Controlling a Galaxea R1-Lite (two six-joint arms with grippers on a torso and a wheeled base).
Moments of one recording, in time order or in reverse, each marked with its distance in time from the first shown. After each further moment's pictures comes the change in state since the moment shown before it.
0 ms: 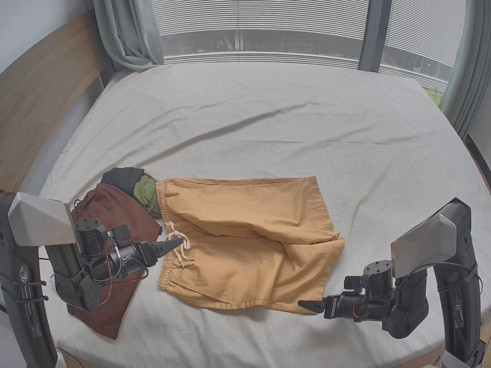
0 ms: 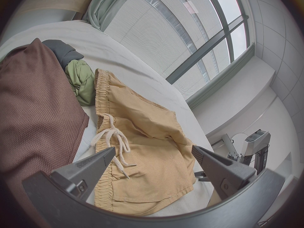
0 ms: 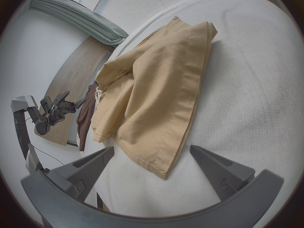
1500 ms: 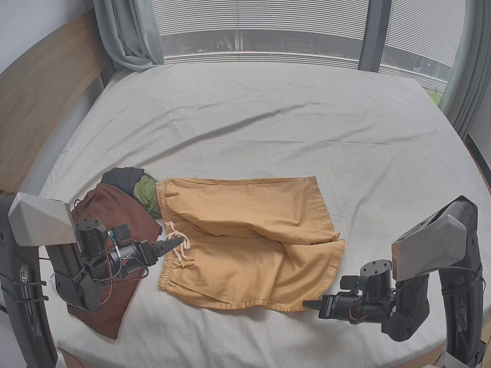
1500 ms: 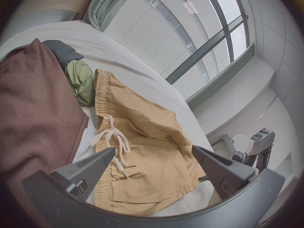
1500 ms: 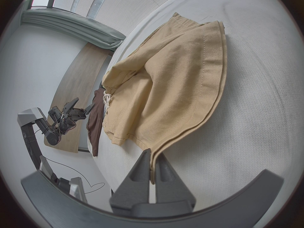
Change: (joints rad) left arm -0.001 0.001 -0.004 0.000 0.001 -0.001; right arm 0.057 -0.070 0.020 0.004 -0.003 0.145
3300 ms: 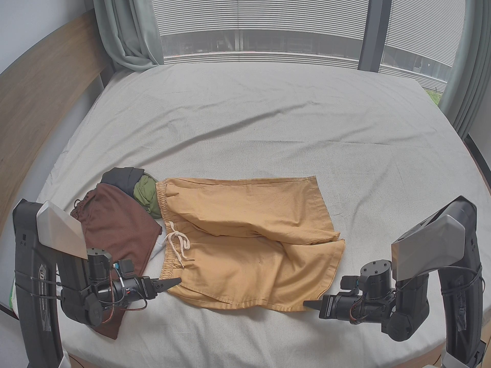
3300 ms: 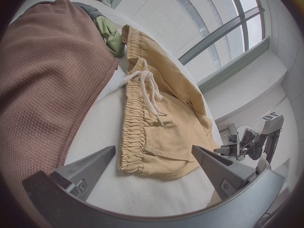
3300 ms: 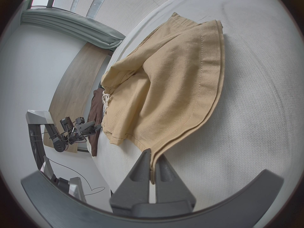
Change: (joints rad) left arm 0.052 0.199 0.088 0.004 -0.047 0.141; right arm -0.005 0.006 -0.001 0.000 0.000 -0.005
